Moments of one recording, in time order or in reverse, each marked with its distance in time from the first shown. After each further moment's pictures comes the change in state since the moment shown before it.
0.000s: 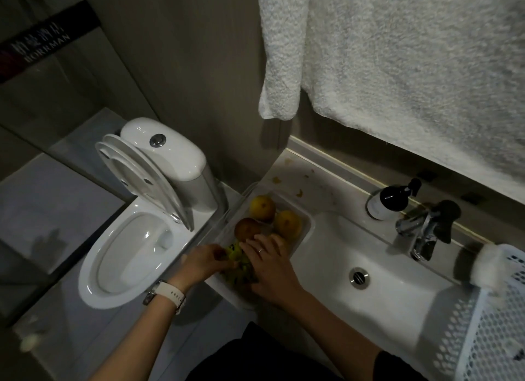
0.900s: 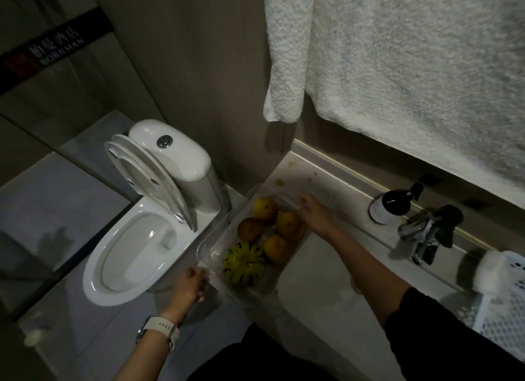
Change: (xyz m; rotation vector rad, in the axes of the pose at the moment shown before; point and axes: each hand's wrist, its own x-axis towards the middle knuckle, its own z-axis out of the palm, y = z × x) left_hand -0.054 -0.014 0.031 -0.828 0.227 -0.332; right_hand 0.050 0.118 -0.053 0.733 0.055 0.556
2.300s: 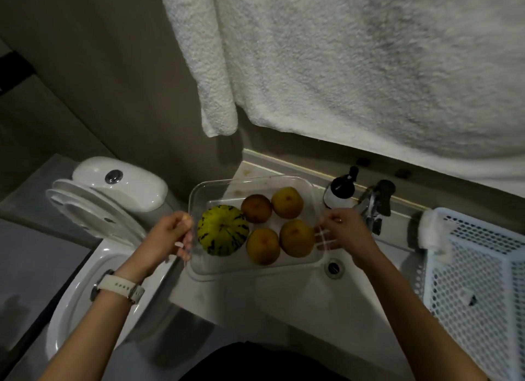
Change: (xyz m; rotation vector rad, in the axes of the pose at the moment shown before) left_hand -0.013 0.154 0.003 0.223 -0.377 0.496; right_hand -0.143 -0.001 -0.092 0.486 0.263 0.202
